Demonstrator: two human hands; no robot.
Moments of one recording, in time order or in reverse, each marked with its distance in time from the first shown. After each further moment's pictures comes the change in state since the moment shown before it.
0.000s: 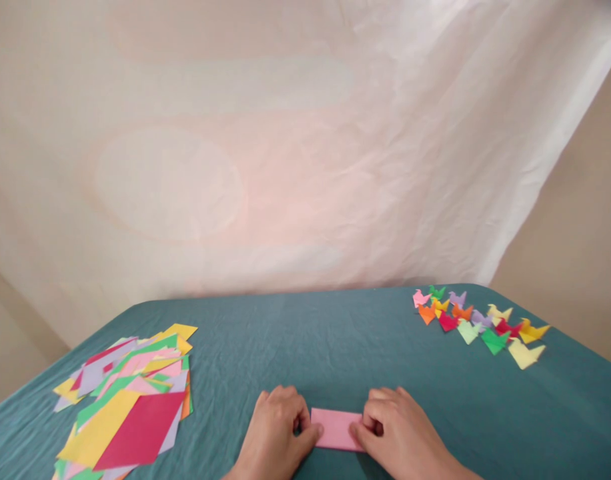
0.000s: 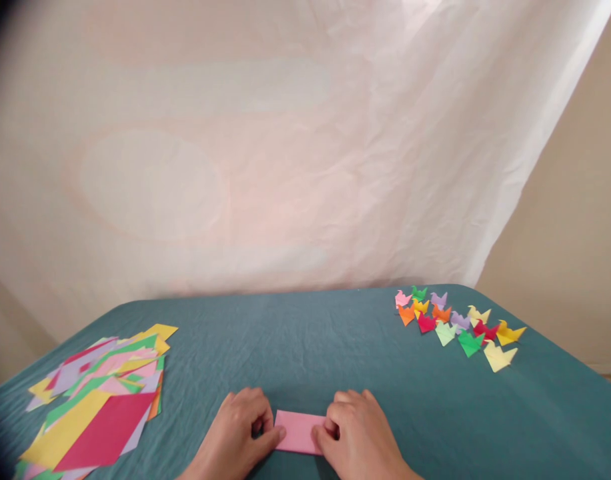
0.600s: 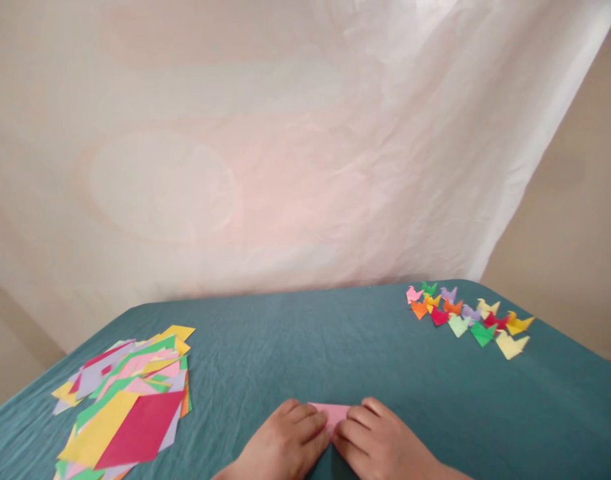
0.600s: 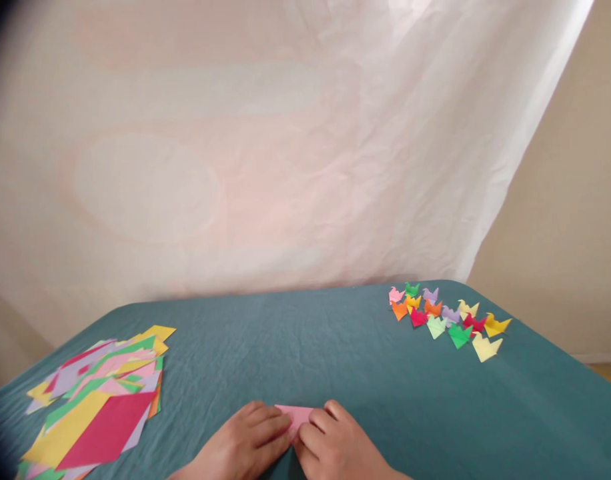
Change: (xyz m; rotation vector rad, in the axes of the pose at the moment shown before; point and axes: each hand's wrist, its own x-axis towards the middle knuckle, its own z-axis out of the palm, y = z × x) left_hand -0.007 -0.004 0.006 0.317 0.025 0.792; right_hand -0.009 -0.004 0.013 -0.265 0.284 -0.838
